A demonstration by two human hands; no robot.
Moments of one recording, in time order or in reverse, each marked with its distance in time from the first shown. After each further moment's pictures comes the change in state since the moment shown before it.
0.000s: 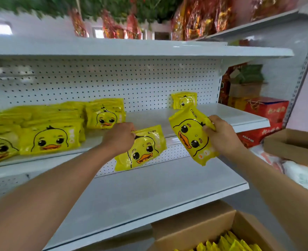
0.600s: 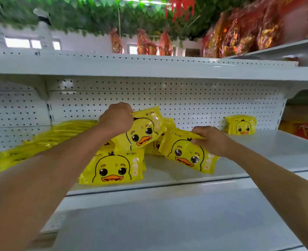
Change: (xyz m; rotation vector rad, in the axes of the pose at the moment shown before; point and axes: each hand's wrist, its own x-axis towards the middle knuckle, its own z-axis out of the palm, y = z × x) left_hand 0.095 -0.175 -0.130 -0.011 0.220 -0.178; right_hand 0.124 -0.135 0.171 -0.164 -0.432 -0.364
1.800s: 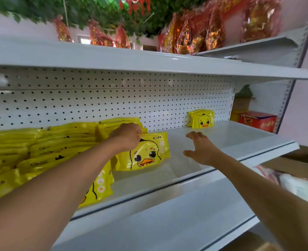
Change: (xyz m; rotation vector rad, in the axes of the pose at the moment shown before) left_hand 0.026 0.051 0.104 0.000 -0.366 0.263; right_hand -0.021 0.057 0.016 -0.232 0.120 0.443
